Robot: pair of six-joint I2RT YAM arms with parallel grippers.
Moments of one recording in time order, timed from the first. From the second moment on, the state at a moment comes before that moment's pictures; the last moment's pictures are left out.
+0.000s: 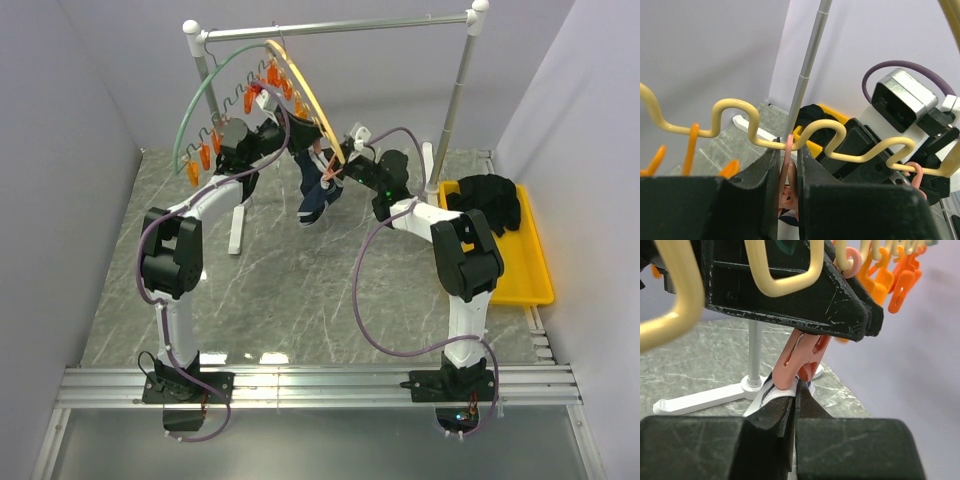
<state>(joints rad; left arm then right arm) -0.32 2.02 1.59 0.83 0.79 -0.56 0.39 2.00 1.33 0.97 -0.69 -0.01</state>
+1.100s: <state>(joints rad) -0.32 1.97 1.57 0.85 0.82 -0.56 0.38 1.99 1.28 1.17 -0.70 0.26</state>
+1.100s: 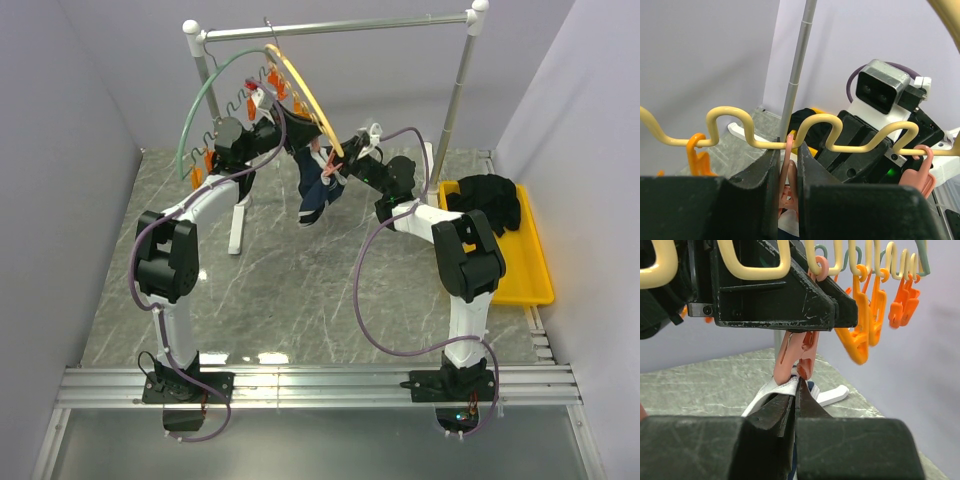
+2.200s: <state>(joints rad) -0.31 1.98 1.62 0.84 0.86 -0.56 0.38 2.01 1.33 1.21 -0.72 0.36</state>
